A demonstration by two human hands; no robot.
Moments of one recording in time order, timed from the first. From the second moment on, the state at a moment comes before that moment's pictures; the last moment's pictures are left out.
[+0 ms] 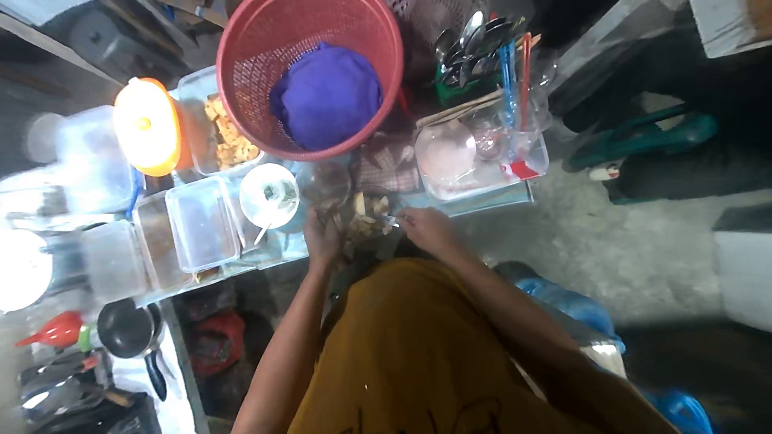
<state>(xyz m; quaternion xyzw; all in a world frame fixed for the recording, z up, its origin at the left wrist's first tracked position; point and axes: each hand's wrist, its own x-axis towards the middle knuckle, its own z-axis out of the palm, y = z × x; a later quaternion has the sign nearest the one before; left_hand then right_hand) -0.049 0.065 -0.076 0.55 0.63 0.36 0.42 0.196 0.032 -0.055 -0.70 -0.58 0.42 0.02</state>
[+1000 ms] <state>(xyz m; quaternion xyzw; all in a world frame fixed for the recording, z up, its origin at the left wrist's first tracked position) -0.091 0.052 -0.042 0.19 0.67 0.51 0.50 0.182 0.046 -0.040 -0.70 -0.63 0.33 -0.02</state>
